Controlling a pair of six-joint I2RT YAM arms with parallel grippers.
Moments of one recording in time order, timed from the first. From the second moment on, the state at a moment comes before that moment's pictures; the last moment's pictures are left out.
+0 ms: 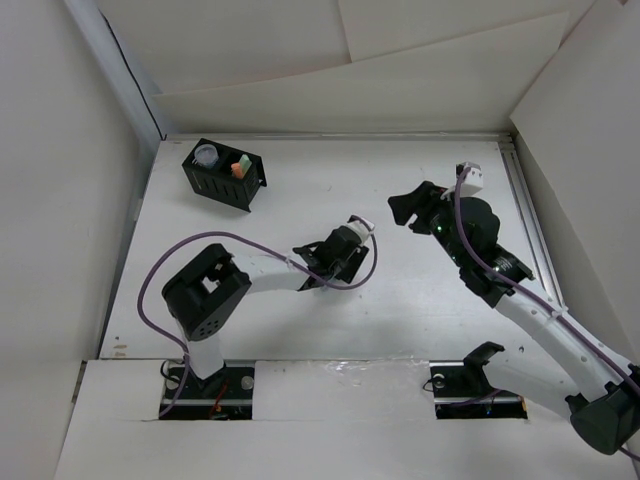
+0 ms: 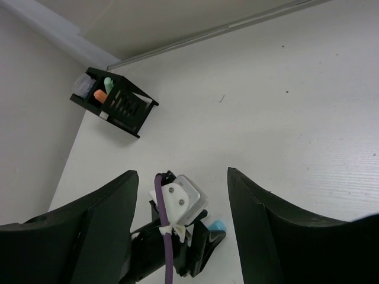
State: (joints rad) left arm -0.92 1.76 0.97 0.01 -0.24 -0.19; right arm 0.56 0.95 0.87 -0.08 0.21 0.61
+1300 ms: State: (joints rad) left arm -0.34 1.61 1.22 0.18 -0.26 -0.48; right arm 0.56 0.93 0.87 -0.08 0.18 0.61
